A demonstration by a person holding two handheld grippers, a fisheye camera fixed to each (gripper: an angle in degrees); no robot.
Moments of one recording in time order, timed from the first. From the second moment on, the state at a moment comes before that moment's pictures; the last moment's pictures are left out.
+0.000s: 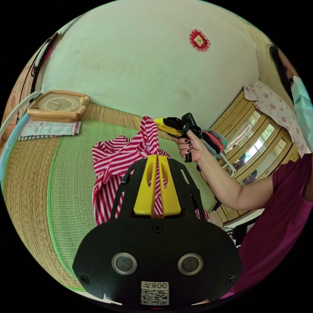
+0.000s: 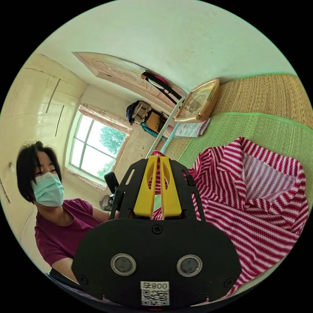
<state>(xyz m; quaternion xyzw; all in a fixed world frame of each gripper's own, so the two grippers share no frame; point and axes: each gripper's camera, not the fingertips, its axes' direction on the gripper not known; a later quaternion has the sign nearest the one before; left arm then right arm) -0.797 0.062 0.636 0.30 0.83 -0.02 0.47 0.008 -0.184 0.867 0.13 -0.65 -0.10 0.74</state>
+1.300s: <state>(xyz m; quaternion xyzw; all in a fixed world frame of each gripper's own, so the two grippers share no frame) -0.569 -0.024 0.561 0.22 0.86 0.00 0.47 0.116 -0.137 0.819 0.09 -0.67 -0.14 0.72</state>
